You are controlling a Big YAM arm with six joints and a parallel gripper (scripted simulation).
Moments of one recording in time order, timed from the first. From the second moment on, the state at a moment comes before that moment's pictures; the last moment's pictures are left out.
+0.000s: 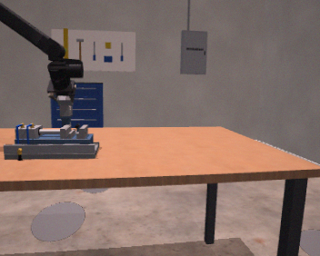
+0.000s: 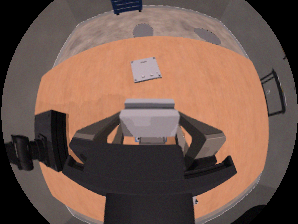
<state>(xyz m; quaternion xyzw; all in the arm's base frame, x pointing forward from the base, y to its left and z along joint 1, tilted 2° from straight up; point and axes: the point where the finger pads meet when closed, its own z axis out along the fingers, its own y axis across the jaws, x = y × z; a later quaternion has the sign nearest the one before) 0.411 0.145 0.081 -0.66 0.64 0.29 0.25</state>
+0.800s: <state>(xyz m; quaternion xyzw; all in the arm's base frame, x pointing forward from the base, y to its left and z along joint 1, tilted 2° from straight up) 0.412 0.144 0.079 -0.66 0.64 0.29 0.25</state>
